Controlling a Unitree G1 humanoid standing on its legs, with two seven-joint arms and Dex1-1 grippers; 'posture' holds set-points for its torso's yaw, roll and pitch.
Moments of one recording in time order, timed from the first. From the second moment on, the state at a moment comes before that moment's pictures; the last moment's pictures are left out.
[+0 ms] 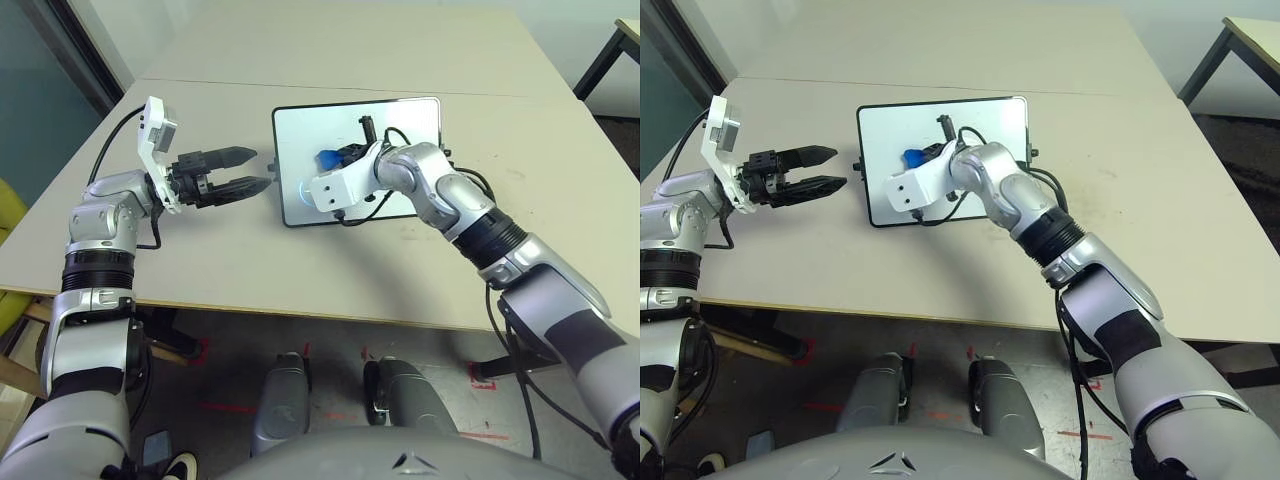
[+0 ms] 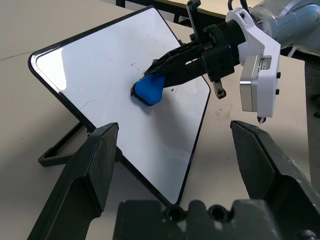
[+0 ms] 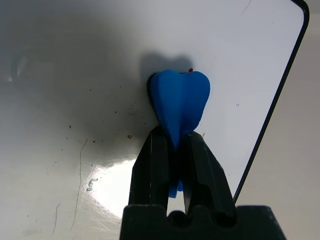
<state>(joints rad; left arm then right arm) -0.68 0.67 0.12 0.53 -0.44 0.34 -1.37 -0.98 -0.30 0.60 0.40 -0.85 0.06 0.67</state>
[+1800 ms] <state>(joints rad) -0.66 0.68 0.12 0.52 -0.45 0.36 -1.37 -1.02 -0.27 0.62 0.47 -0.85 0.03 0.65</state>
